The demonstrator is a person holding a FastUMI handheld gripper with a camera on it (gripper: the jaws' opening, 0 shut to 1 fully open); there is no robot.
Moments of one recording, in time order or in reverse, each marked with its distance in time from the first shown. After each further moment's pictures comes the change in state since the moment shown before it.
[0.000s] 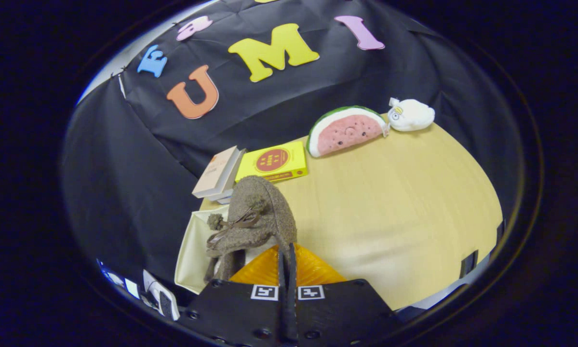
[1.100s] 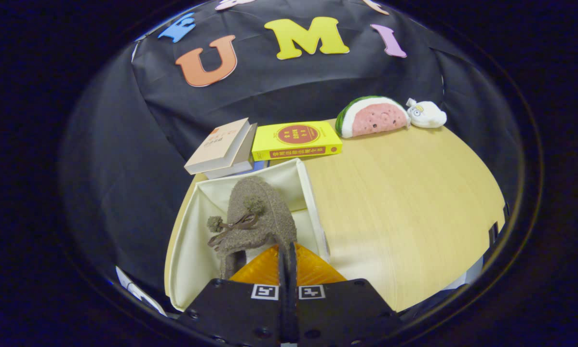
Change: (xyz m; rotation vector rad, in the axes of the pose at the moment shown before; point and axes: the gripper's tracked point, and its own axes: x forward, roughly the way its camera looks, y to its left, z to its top) arm 0.115 0.101 -0.091 -0.093 -0.049 -0.244
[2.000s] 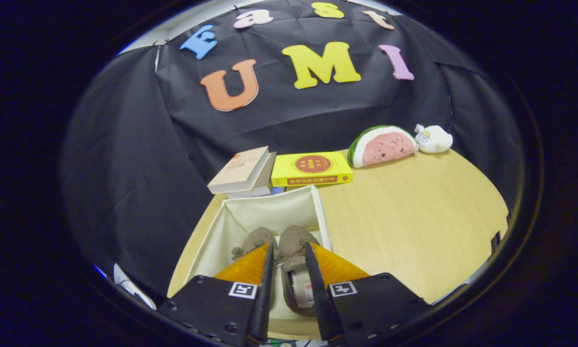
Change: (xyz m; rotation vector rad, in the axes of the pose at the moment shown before) arm -0.047 0.013 0.015 -0.074 -0.191 0.131
